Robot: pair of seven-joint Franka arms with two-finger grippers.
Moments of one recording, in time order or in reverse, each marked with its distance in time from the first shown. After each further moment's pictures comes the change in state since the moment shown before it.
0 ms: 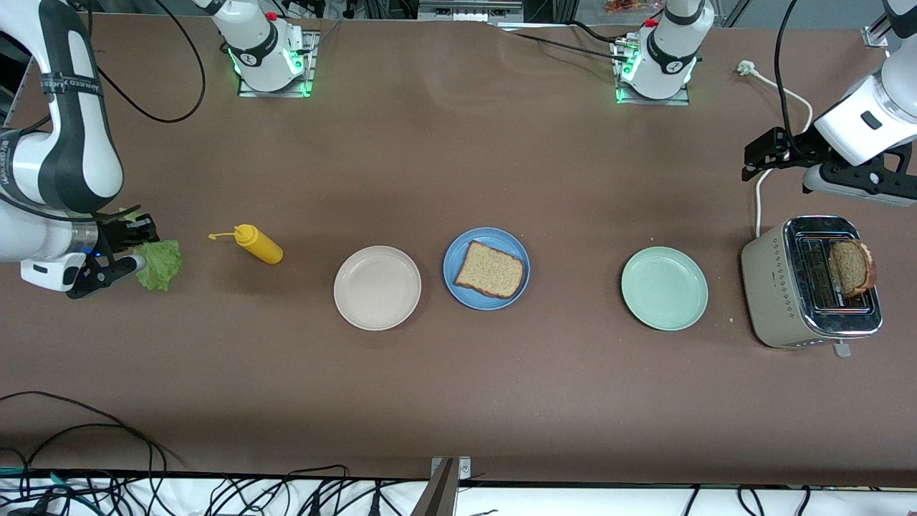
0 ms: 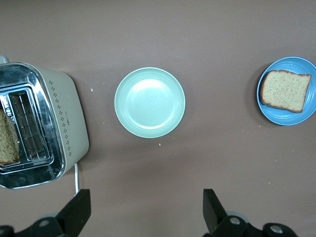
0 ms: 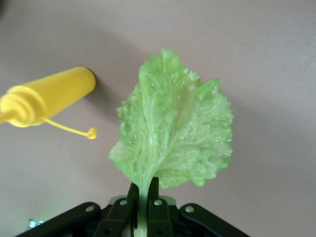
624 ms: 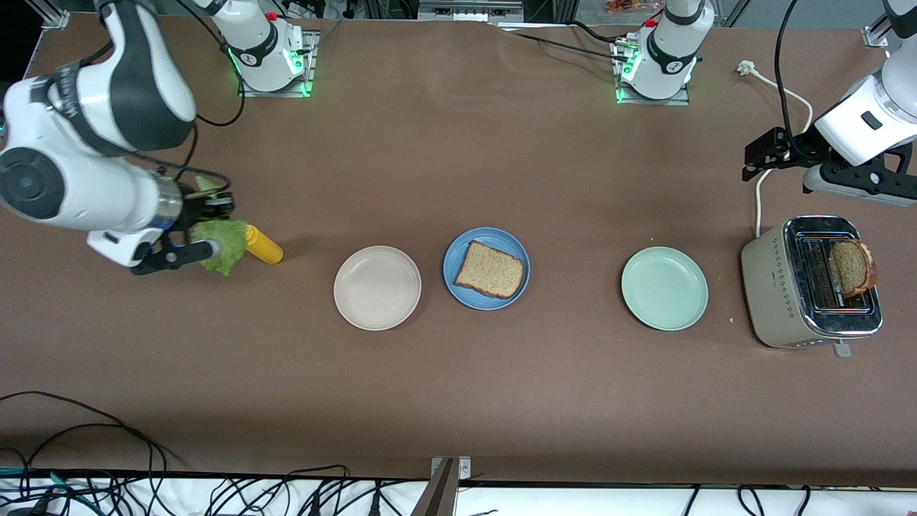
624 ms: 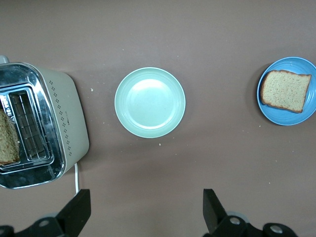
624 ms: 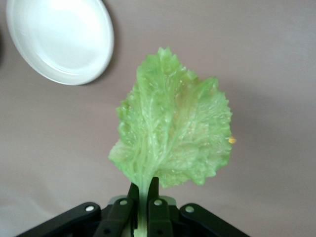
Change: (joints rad) left arm 0.001 0.000 0.000 0.000 0.000 0.000 0.000; right arm 0.010 -0.066 0.354 0.131 0.010 -0.195 0.588
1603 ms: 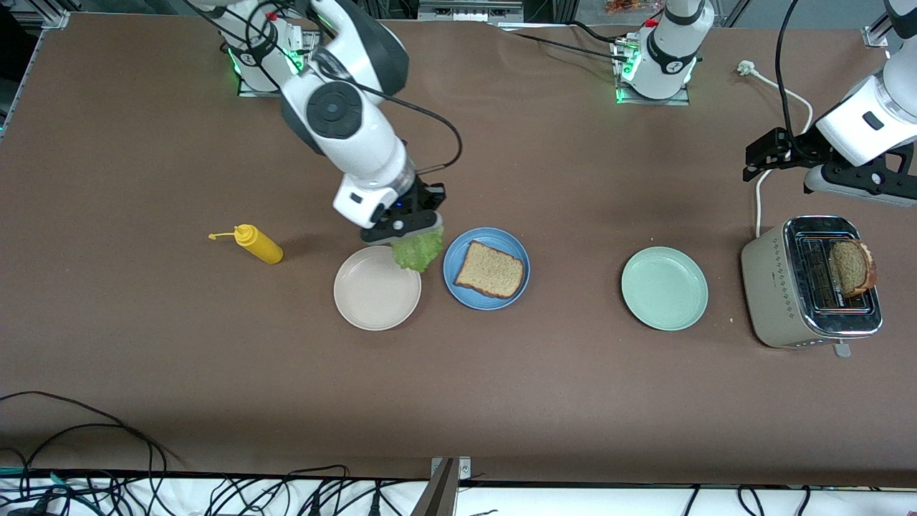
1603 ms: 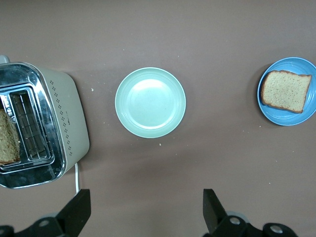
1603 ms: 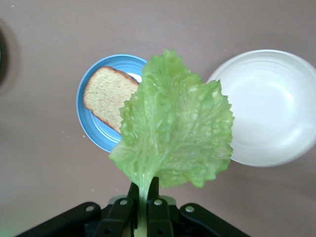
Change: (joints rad) left arm 0.001 0.001 0.001 0.001 0.000 -0.001 0.000; right arm 0.345 0.180 0.165 0.006 -0.031 0.545 0.510
